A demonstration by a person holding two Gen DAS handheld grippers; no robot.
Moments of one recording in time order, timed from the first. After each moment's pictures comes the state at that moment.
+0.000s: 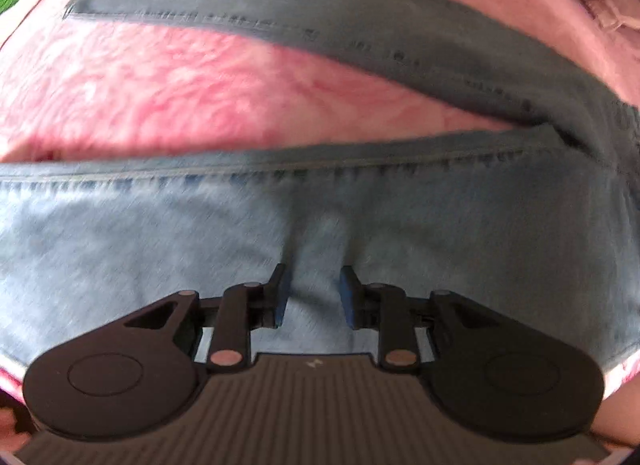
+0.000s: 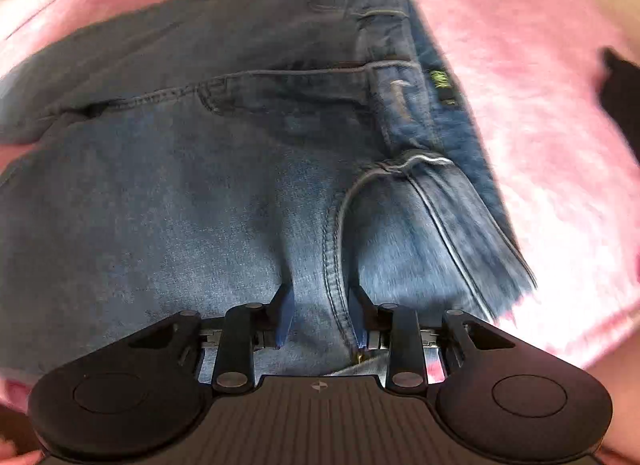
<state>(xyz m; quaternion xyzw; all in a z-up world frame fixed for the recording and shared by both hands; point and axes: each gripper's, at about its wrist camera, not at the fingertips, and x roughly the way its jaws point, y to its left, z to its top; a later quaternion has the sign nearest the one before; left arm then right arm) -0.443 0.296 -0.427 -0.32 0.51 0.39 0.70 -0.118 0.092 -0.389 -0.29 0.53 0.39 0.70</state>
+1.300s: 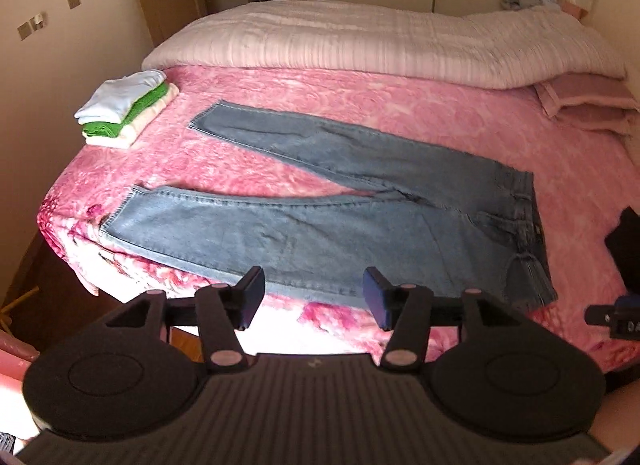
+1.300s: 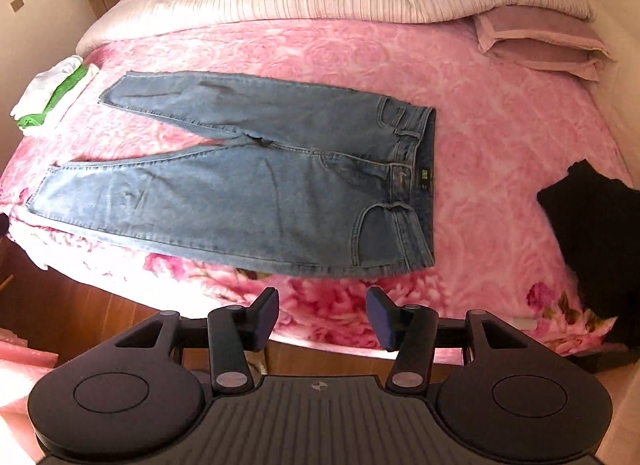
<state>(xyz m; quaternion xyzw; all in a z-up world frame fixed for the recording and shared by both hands) -0.424 -0.020 -0.131 -0.22 0.38 0.53 0.72 -0.163 -0.055 -0.140 -0.31 0.44 0.55 0.64</state>
